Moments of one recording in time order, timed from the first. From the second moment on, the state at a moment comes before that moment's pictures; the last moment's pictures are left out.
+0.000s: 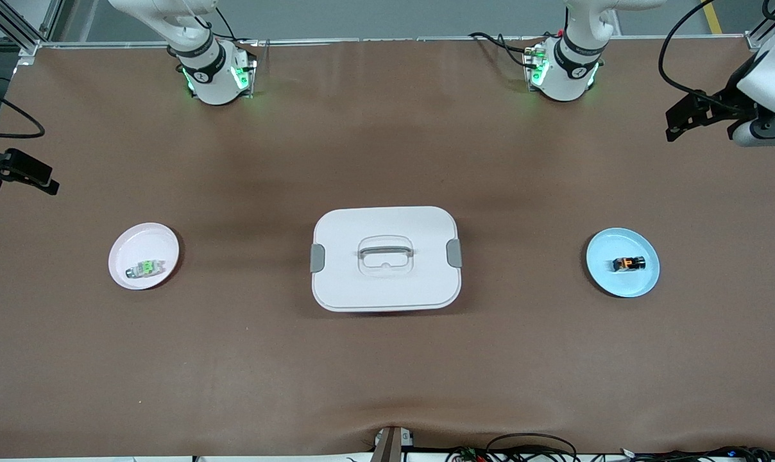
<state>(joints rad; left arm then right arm) -0.08 -0.13 -0.03 -1.66 0.04 1.48 -0.09 -0.04 0.06 -0.04 -1.49 0.00 1.55 -0.01</state>
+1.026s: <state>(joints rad) -0.07 -0.14 -0.02 -1.66 0.03 1.50 -0.09 -0.04 0.06 -0.04 -1.49 0.00 1.55 -0.01</state>
